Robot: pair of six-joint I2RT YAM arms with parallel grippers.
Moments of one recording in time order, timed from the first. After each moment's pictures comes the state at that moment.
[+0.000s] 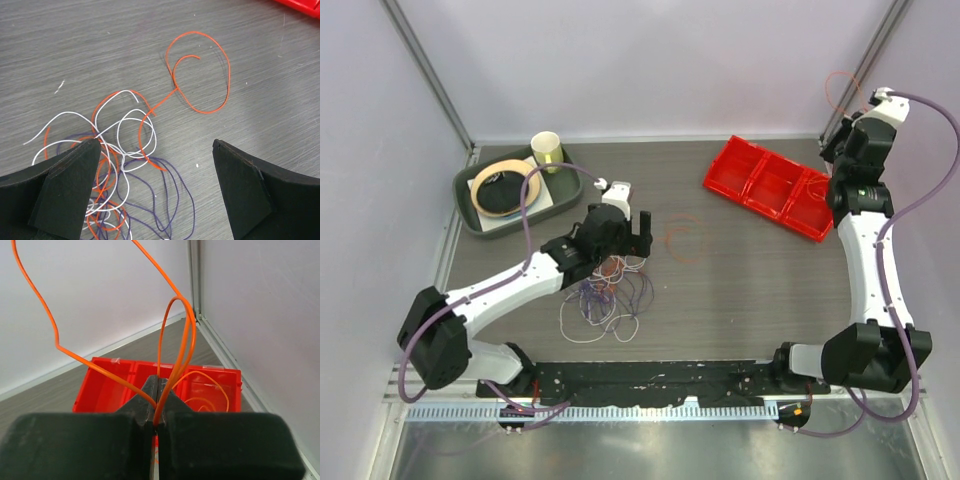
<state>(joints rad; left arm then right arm) -0.80 1.32 0.96 -0.17 -0.29 -0.43 -0.15 1.28 1.34 -0.20 0.21 0.22</state>
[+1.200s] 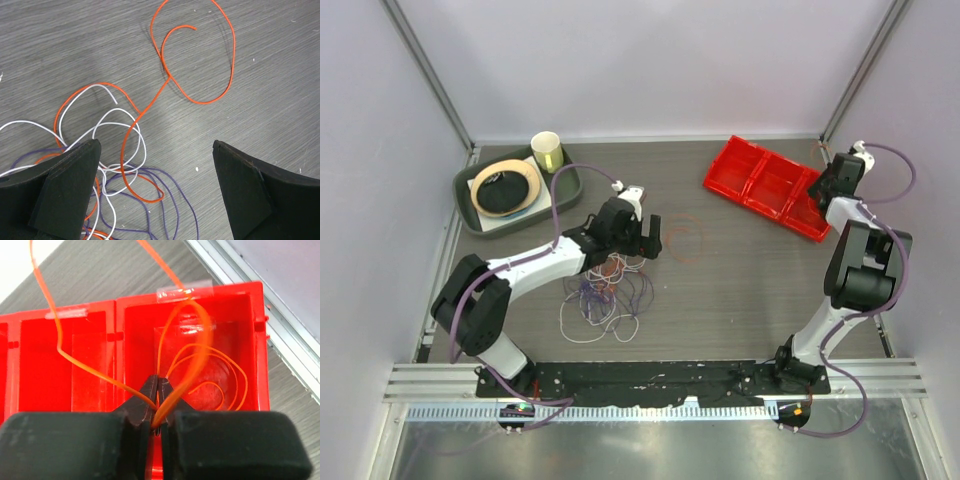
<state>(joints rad) -0.72 1.59 1.00 -0.08 -0.04 -0.42 -0.31 1.78 1.16 0.07 0.10 0.37</state>
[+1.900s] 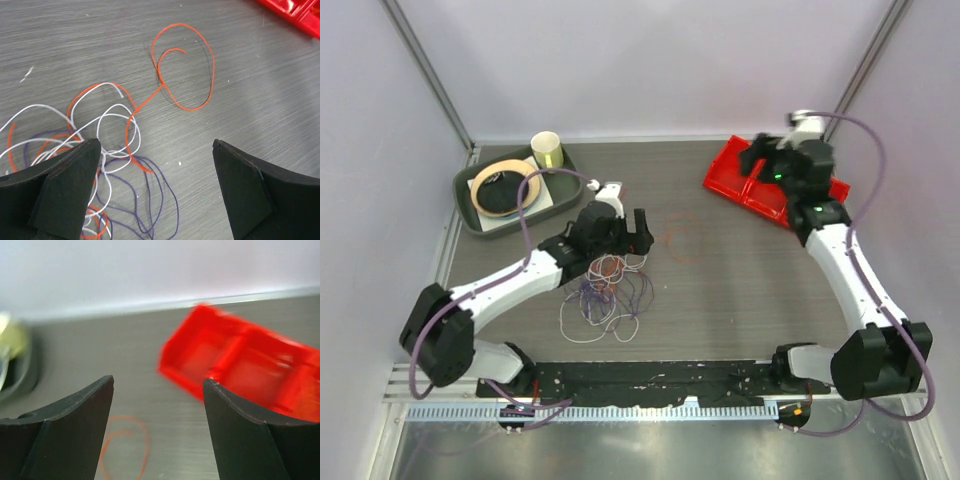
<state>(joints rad) -0.72 1.43 0.94 -0.08 -0.09 -0.51 -0.01 1.24 1.12 -0.05 -0.02 0.26</state>
